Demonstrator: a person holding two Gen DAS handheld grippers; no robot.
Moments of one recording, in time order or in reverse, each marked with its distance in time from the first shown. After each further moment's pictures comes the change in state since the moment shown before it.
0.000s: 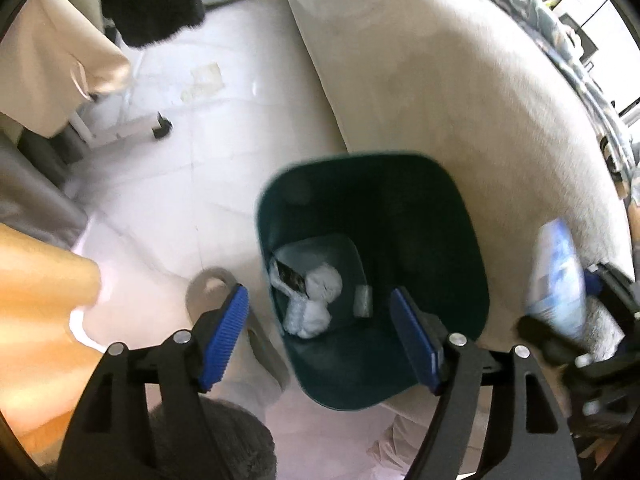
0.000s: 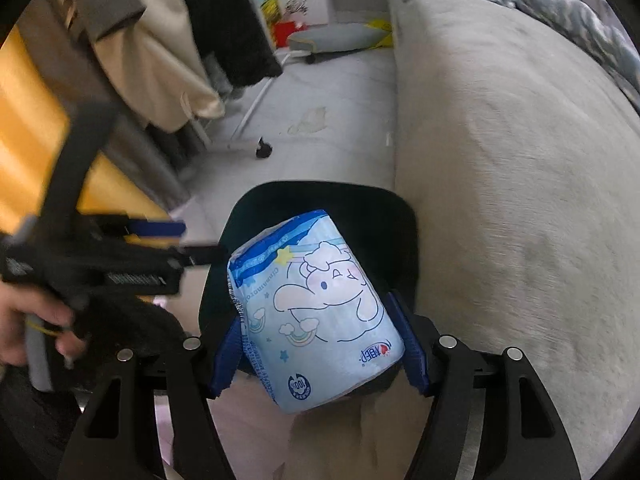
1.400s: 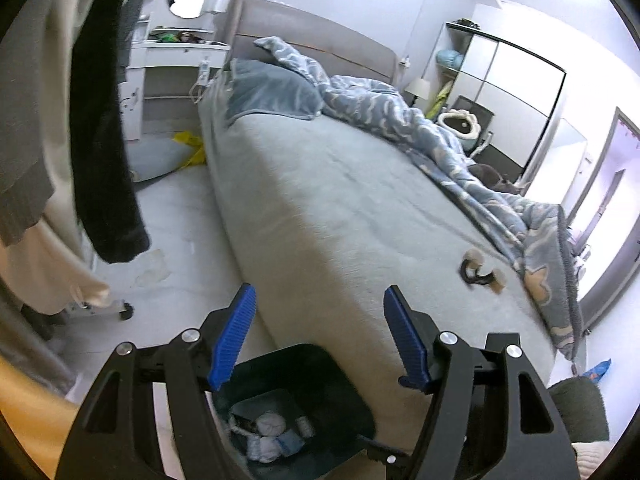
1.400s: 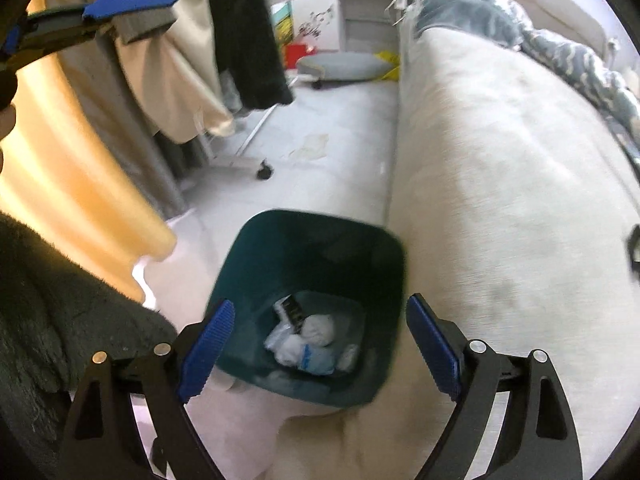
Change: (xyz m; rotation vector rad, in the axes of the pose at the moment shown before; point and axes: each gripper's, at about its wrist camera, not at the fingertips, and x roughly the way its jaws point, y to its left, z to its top) left arm -0.170 -0.069 0.052 0.185 -0.523 -0.237; right arm -0.049 -0.006 0.008 -0.052 -0.129 -0.079
